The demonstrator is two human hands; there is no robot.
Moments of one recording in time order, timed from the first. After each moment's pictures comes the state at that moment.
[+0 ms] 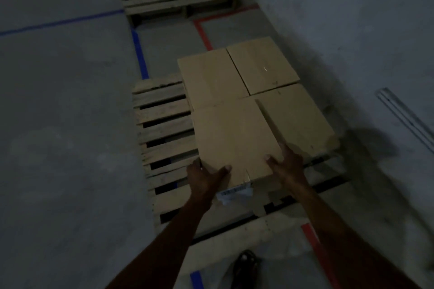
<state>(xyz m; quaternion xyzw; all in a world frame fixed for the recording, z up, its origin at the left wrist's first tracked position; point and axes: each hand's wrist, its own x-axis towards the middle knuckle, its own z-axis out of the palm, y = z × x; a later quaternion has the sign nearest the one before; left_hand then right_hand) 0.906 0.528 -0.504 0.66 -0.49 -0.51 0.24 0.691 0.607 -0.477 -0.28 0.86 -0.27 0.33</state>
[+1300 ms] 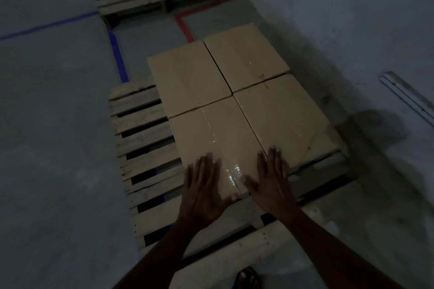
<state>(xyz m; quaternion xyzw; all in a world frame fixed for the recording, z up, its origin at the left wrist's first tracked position) 0.869 0.525 -0.599 0.38 -0.91 -0.13 0.04 0.665 0.613 -0.600 -0.51 0.85 -0.04 0.13</state>
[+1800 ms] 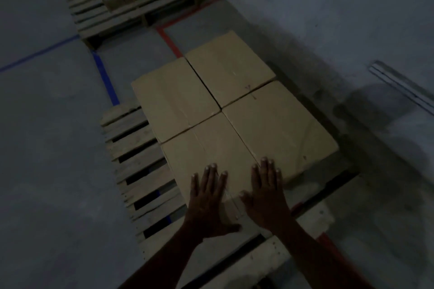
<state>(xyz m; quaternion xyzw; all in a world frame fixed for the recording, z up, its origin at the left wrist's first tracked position) 0.840 0.482 -0.587 0.26 -0.95 -0.14 -0.10 0.670 0.599 -0.599 -0.50 0.86 -0.07 0.11</state>
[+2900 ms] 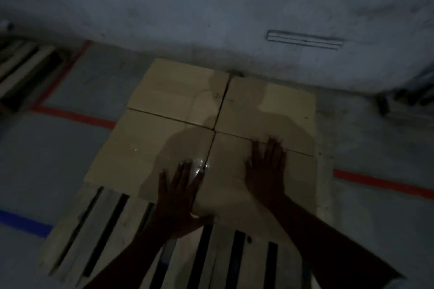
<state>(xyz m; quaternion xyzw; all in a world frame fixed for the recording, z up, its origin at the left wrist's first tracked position) 0.844 0.169 -0.592 -0.09 -0.99 -0.11 -0.07 0.738 0.412 -0.623 -0.03 1.00 -0.06 -0.03</state>
